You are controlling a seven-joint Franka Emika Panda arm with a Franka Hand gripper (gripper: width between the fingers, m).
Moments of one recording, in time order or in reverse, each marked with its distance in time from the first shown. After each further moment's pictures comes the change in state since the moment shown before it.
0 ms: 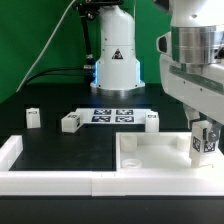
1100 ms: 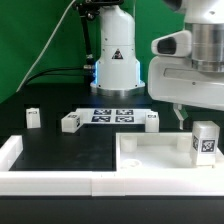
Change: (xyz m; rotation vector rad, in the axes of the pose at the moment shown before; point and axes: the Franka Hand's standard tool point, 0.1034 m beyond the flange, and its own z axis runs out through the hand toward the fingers) arm -0.012 -0.006 -0.002 -0.034 0.044 -0.831
